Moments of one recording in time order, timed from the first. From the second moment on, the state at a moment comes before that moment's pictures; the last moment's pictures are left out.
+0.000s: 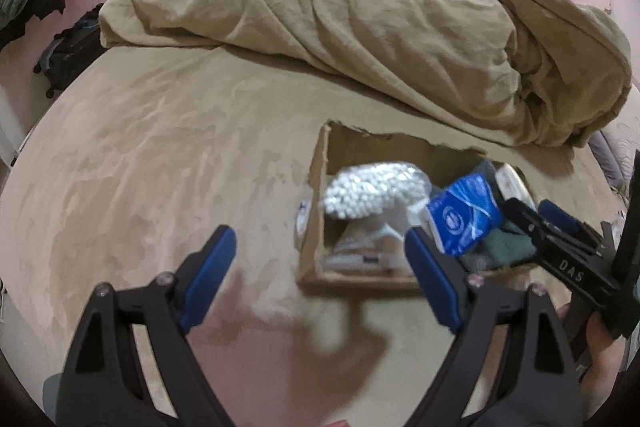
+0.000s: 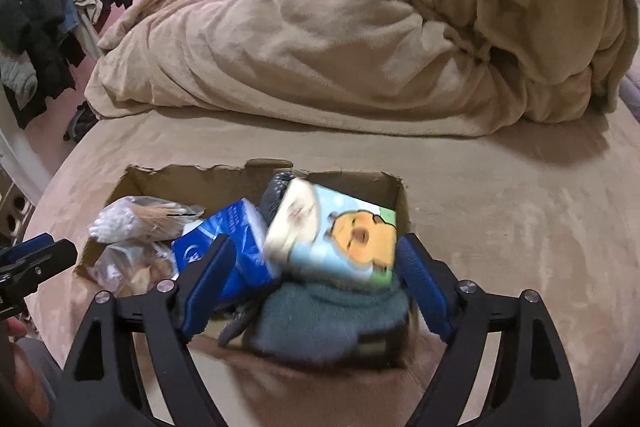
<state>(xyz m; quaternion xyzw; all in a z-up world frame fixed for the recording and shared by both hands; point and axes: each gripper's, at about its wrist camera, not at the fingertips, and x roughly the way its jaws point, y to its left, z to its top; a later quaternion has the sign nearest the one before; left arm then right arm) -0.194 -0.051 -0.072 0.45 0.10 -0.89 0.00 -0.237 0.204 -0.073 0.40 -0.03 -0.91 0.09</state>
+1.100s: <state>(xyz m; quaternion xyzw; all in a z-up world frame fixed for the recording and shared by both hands) -0.045 0.015 -0.033 0.40 0.02 -0.92 -0.04 -0.067 0.209 -0.009 0.37 -0.01 -0.93 0.09</state>
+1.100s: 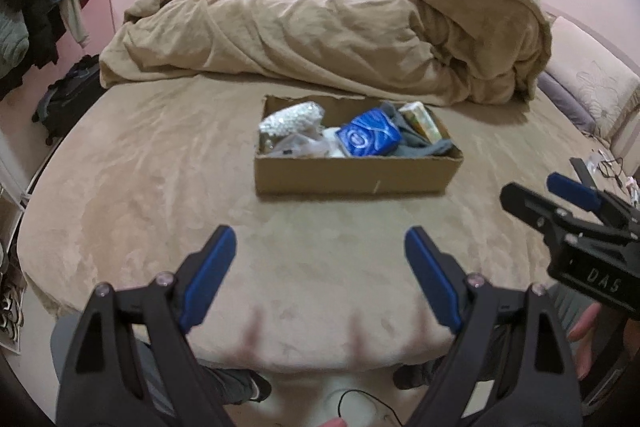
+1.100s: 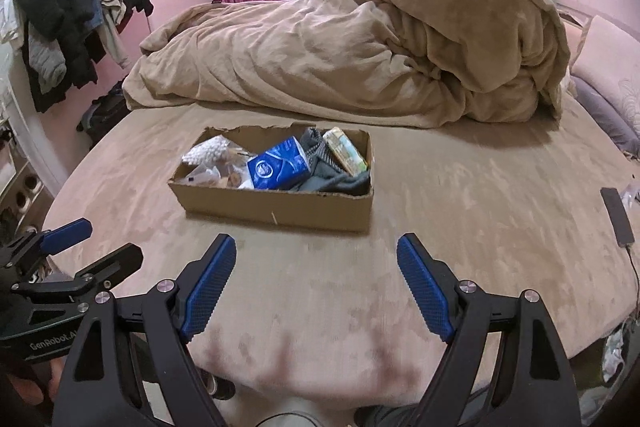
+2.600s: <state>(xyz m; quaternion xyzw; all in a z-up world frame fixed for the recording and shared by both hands) -0.047 0.014 -0.034 0.39 0.04 -0.92 -0.04 -0.061 0.206 -0.018 0.38 -0.02 -0.92 0.09</state>
